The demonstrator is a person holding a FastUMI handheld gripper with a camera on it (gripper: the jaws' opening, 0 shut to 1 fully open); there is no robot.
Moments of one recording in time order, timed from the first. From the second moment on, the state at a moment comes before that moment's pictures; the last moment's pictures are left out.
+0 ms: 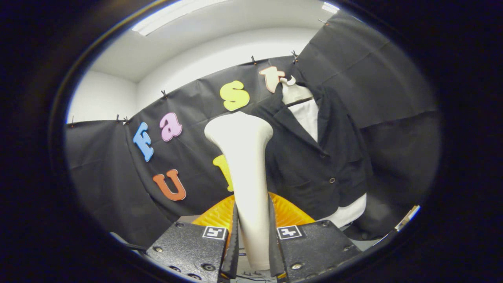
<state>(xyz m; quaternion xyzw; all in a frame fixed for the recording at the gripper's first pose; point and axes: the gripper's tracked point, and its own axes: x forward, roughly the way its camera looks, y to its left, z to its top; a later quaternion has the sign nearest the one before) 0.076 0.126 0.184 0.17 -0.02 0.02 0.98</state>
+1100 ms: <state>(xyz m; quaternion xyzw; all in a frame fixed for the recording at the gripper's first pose) 0.230 -0.018 0.297 0.08 -0.19 -0.01 0.98</state>
